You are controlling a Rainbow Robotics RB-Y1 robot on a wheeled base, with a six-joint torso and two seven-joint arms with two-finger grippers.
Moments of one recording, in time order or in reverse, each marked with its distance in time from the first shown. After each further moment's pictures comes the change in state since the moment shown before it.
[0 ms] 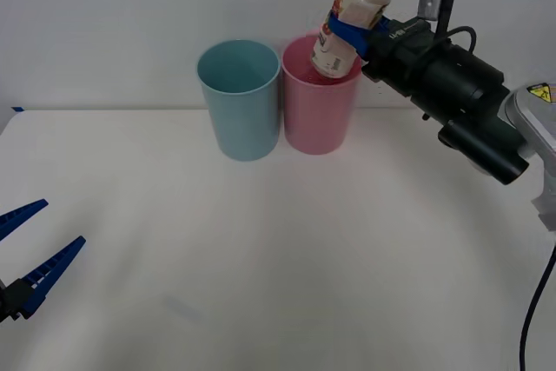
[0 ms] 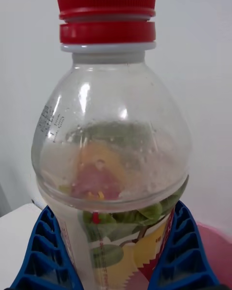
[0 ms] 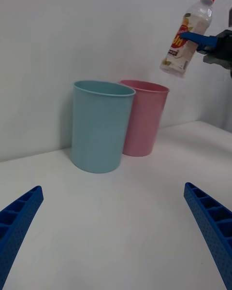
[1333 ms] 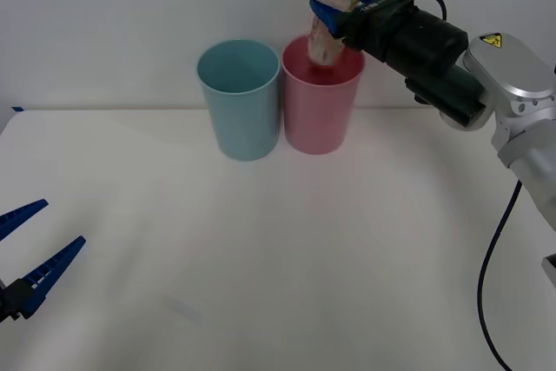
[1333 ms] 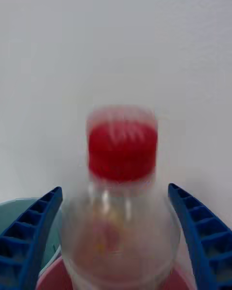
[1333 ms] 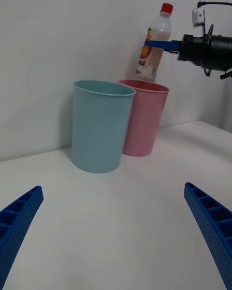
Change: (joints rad) right arm -0.305 0.081 0.059 0.444 0.035 -0.002 0.109; left arm 0.000 0.000 0.000 0.000 0.000 0.000 0.000
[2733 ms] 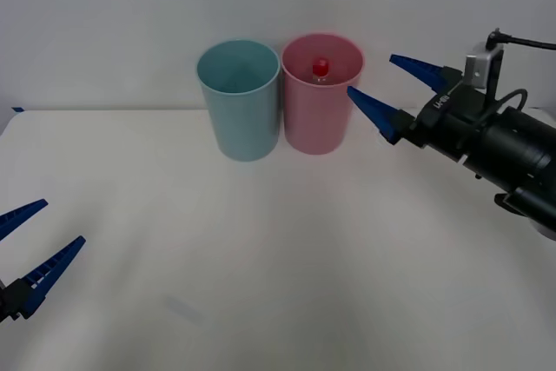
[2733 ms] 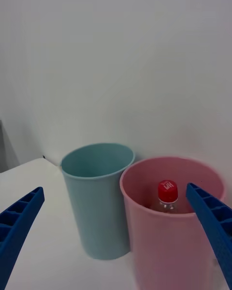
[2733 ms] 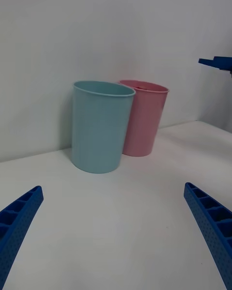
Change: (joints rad) right arm 0.655 -0.318 -0.074 -0.738 -0.226 -0.033 0.046; left arm 0.000 0.000 0.000 0.000 0.000 0.000 0.000
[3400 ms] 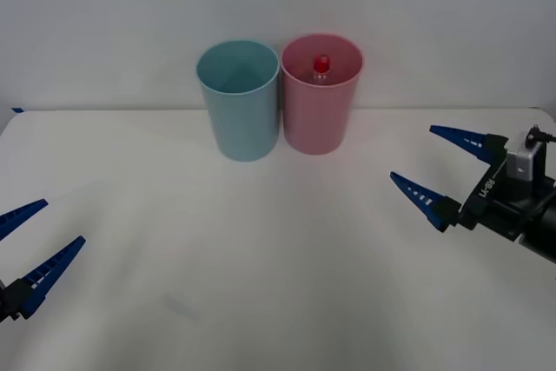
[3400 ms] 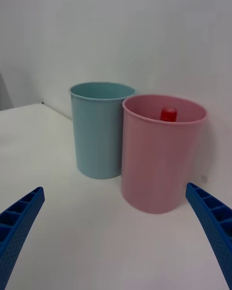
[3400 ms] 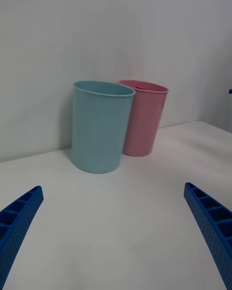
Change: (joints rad) right arm 0.335 -0.013 -0.168 -0.026 0.003 -0.203 0.250; left arm 0.000 0.000 0.000 0.000 0.000 0.000 0.000
